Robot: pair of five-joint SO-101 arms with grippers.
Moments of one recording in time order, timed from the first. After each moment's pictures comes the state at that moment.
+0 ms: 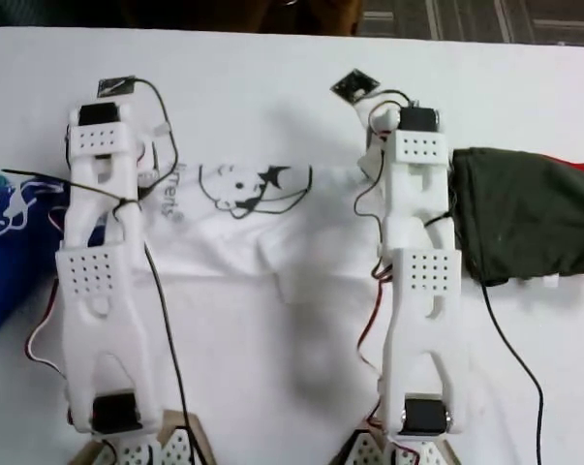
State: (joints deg) left arm -15.7 59.7 -55.3 89.3 5.8; right arm -0.2 70.6 -76.5 84.9 43.7
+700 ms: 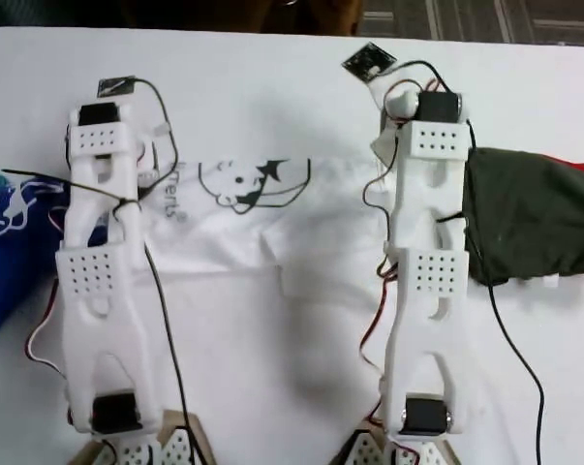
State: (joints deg) left arm -15.7 59.7 -55.3 89.3 5.8; right arm 0.9 63.6 -88.1 100.2 44.5
